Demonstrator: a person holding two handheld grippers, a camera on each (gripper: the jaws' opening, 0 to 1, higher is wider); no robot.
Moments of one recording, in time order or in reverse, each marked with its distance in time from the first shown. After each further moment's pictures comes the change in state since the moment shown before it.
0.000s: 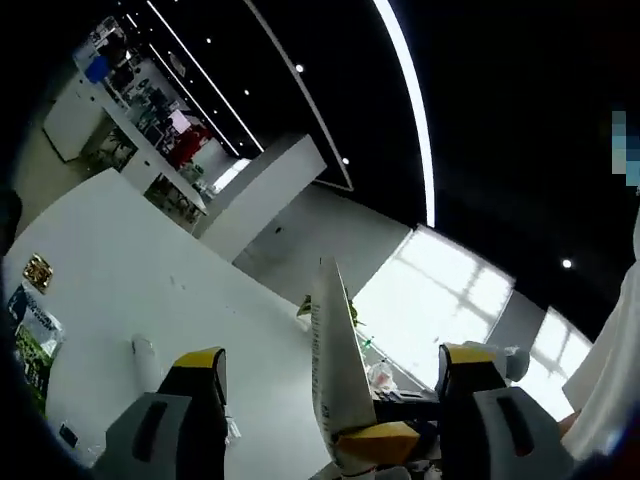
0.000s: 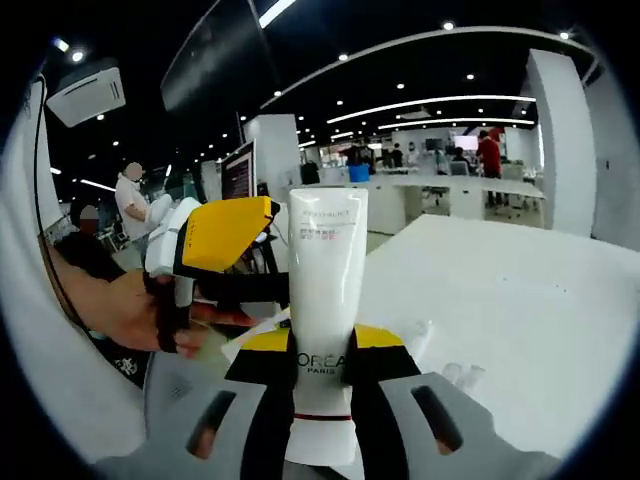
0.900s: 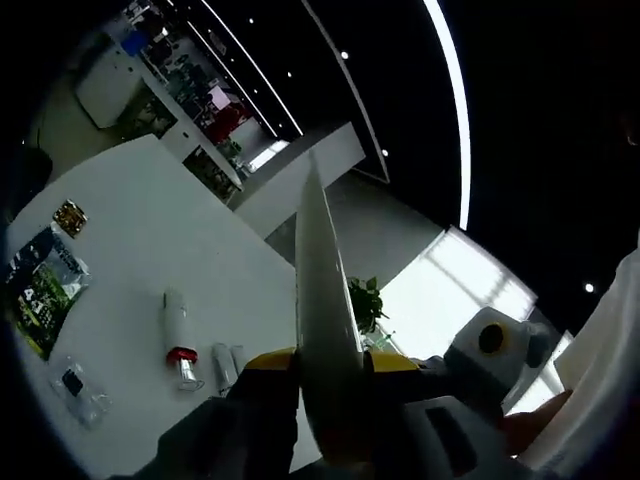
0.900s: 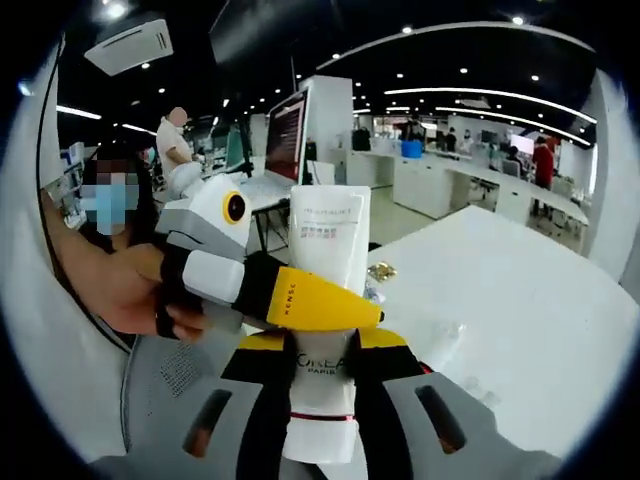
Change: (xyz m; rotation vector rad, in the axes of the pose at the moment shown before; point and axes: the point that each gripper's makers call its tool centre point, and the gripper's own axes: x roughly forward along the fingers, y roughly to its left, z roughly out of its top) left arm -0.027 0.044 -0.017 -0.109 -0.041 0.161; right arm 0.047 0.027 -0.028 -0.198 0.182 0.218
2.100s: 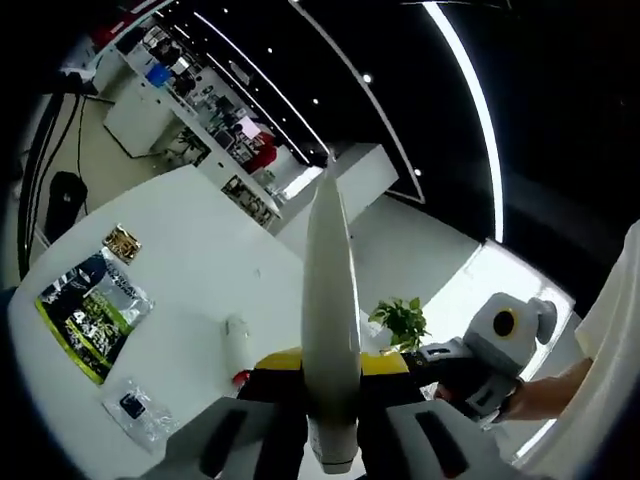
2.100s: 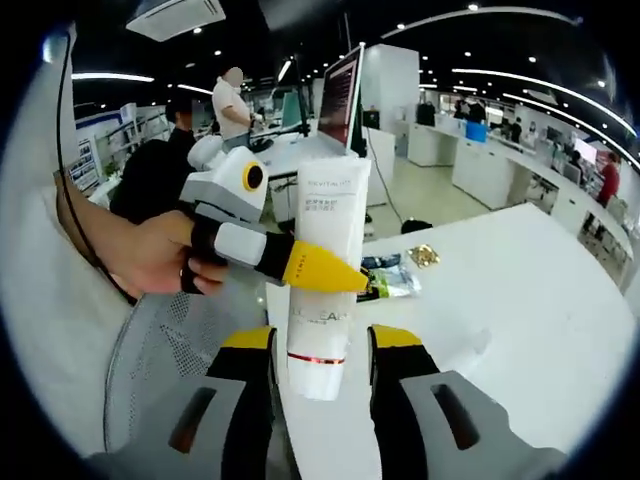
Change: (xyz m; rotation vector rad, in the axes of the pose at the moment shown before) left arm -0.019 0.053 0.013 0.092 -0.068 0.158; right arm 0.008 -0.010 -0.021 -0.118 0.137 0.220
